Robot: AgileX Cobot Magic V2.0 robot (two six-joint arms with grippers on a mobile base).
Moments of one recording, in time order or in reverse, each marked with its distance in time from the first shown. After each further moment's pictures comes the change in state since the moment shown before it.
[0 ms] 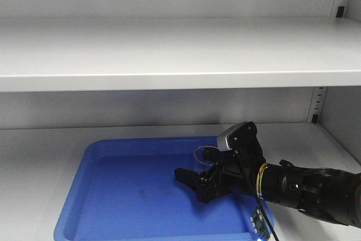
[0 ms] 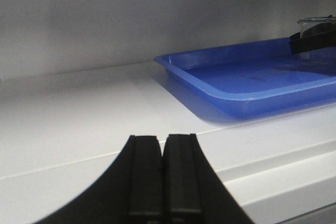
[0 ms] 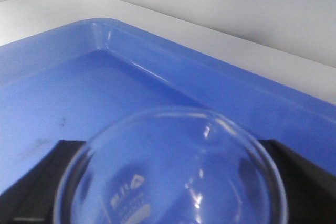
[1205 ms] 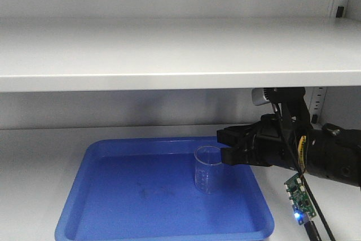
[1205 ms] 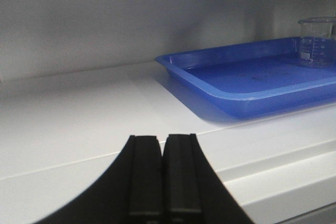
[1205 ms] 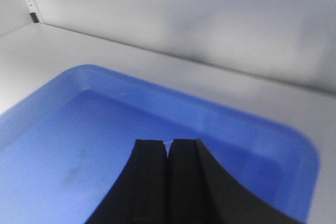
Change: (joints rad) left arm 0.000 0.000 0.000 0.000 0.000 0.000; right arm 0.000 -0.357 0.004 -0.602 0.262 0.856
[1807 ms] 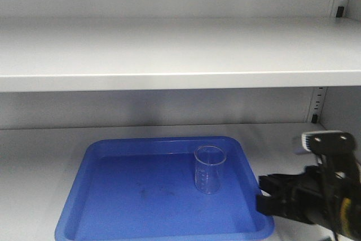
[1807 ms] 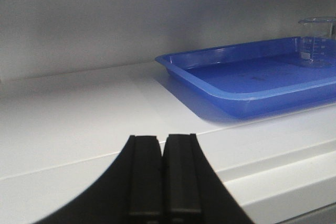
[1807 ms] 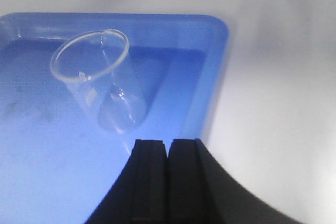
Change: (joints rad) left arm 0.000 0.000 0.000 0.000 0.000 0.000; right arm 0.000 -0.255 0.364 -0.034 0.232 0.119
